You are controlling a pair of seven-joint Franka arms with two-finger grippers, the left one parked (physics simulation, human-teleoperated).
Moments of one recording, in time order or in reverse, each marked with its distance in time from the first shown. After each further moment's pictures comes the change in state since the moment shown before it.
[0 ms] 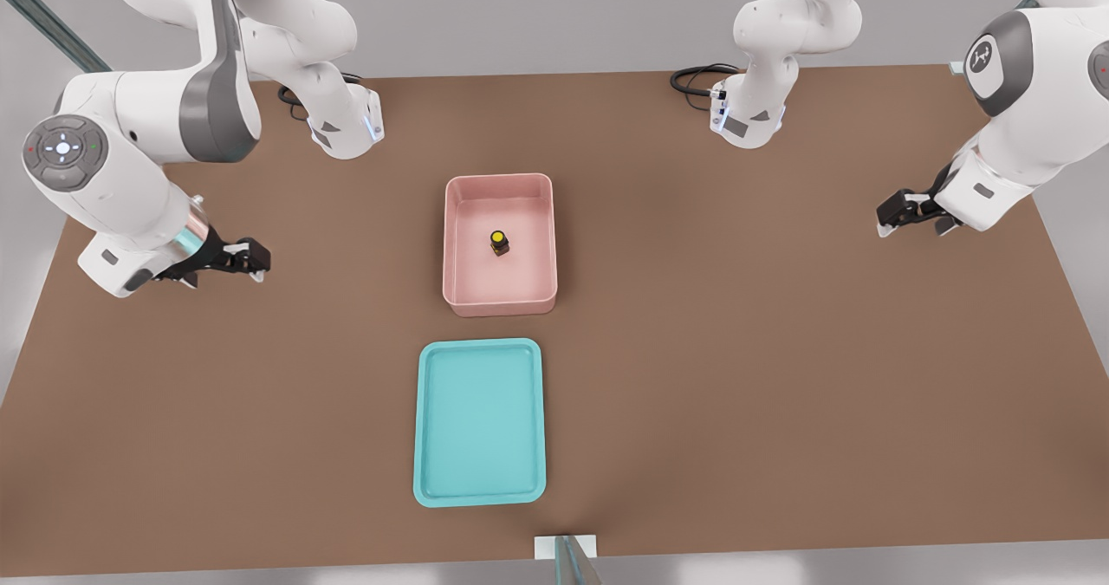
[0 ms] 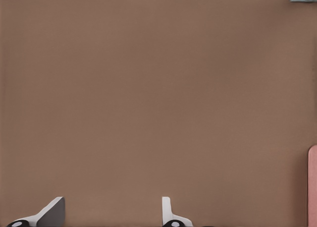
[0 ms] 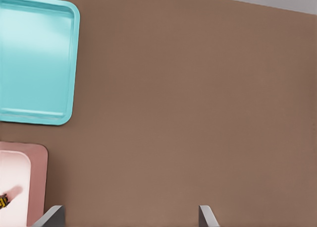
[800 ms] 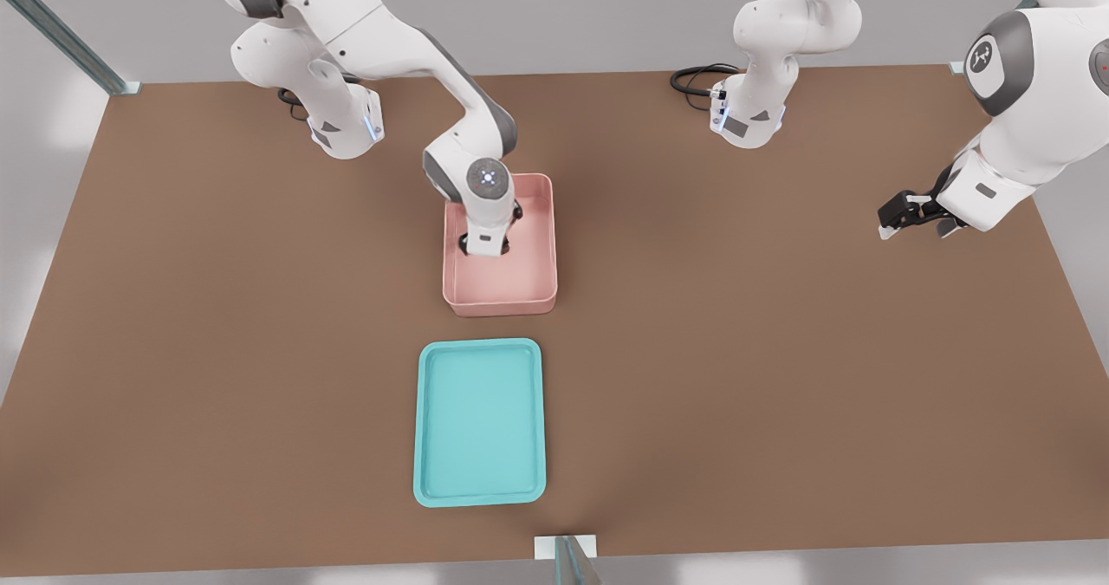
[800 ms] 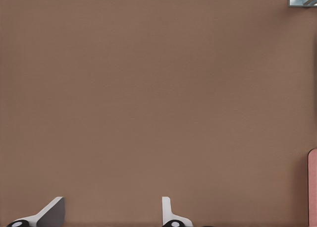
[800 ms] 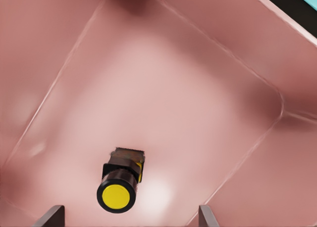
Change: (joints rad) arm 0.530 0.158 0.166 -0.692 0.146 0.723 0.131
